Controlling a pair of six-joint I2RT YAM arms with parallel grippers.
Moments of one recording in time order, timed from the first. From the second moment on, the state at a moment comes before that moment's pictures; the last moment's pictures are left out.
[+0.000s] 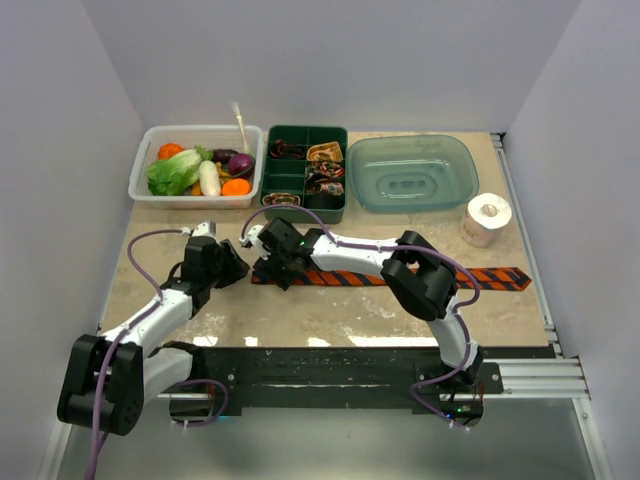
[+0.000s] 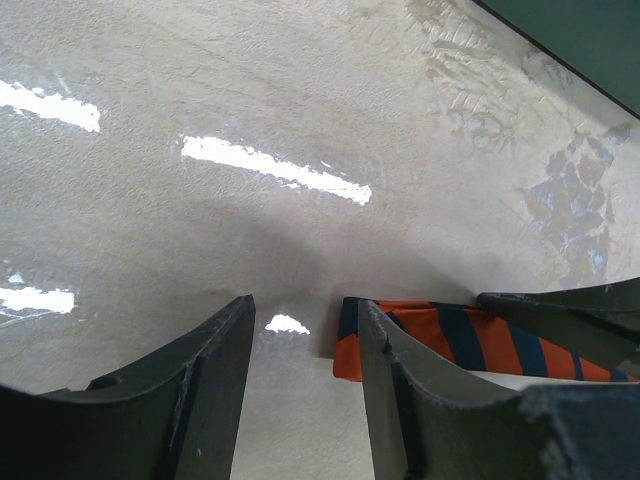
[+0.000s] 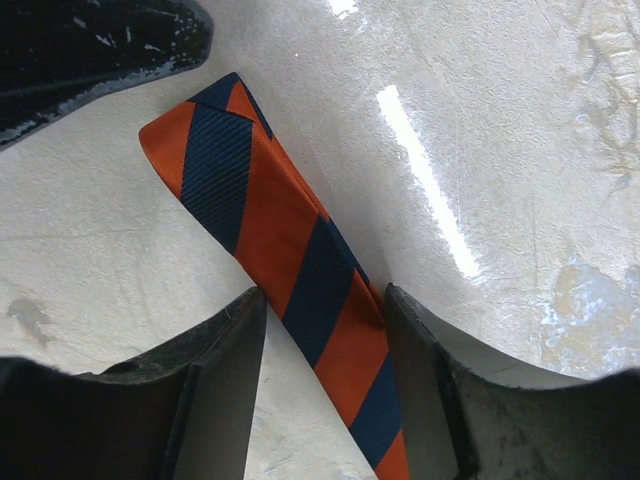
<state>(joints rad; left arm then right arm) -0.19 1.08 0.35 -0.01 0.02 -0.62 1.01 2.12 1.54 -0.42 0.01 -0.05</state>
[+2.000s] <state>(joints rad) -0.18 1.12 0.17 0.32 0.17 -0.67 1.01 2.12 1.52 -0.36 -0.03 -0.07</state>
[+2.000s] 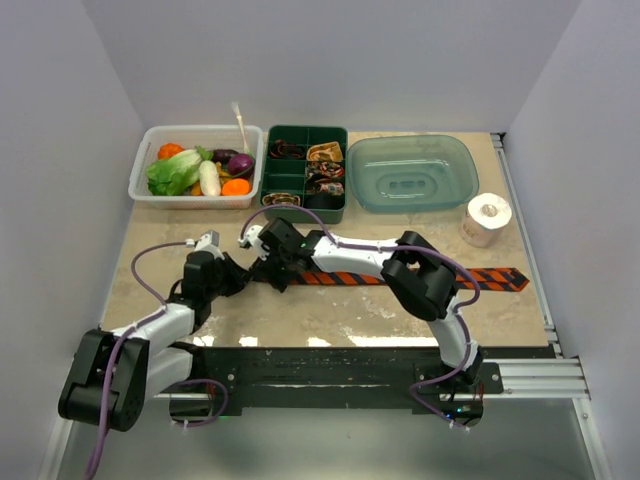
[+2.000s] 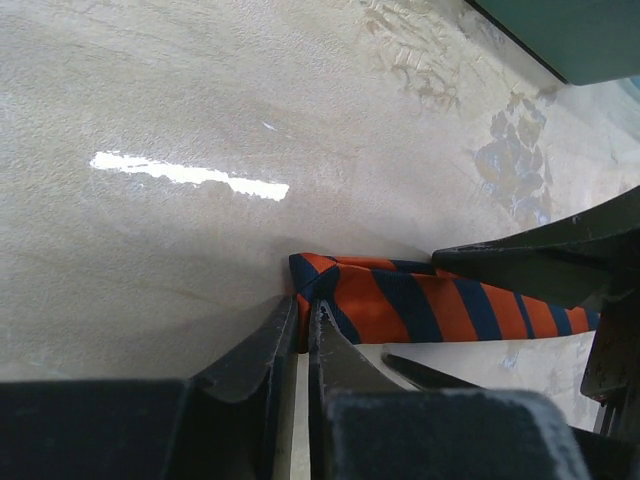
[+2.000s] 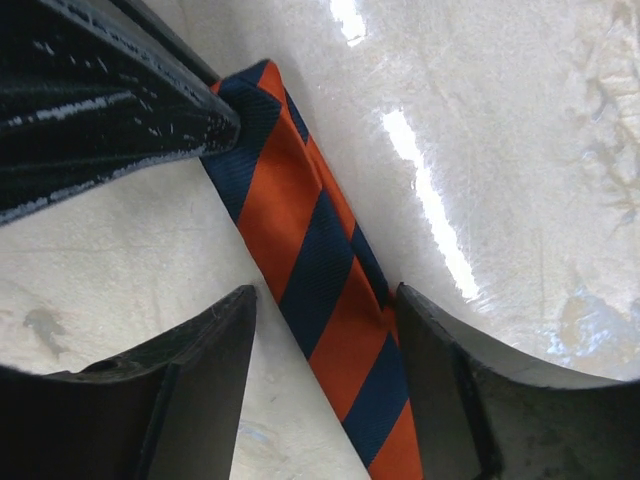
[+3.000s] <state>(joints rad) -0.18 1.07 0.35 0.03 0.05 -0.57 0.99 2.10 1.50 -0.19 -0.09 0.11</state>
